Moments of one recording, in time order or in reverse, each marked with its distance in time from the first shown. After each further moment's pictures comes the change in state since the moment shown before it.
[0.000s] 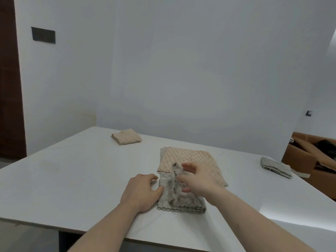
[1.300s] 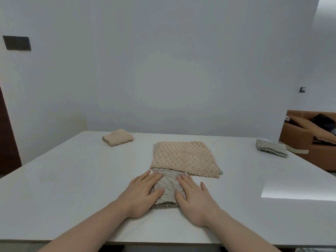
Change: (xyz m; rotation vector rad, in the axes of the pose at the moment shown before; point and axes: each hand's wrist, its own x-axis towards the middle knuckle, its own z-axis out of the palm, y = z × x) left_hand 0.004 0.007 0.005 0.161 -0.335 0.280; right_hand -0.020 0.084 0.005 -0.789 -0.122 -0.182
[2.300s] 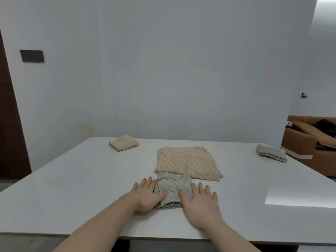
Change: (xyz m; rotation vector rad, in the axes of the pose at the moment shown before) left_hand 0.000 0.017 -0.018 0.086 -0.291 -0.281; right_hand -0.019 -0.016 0.005 0.010 0.094 0.335
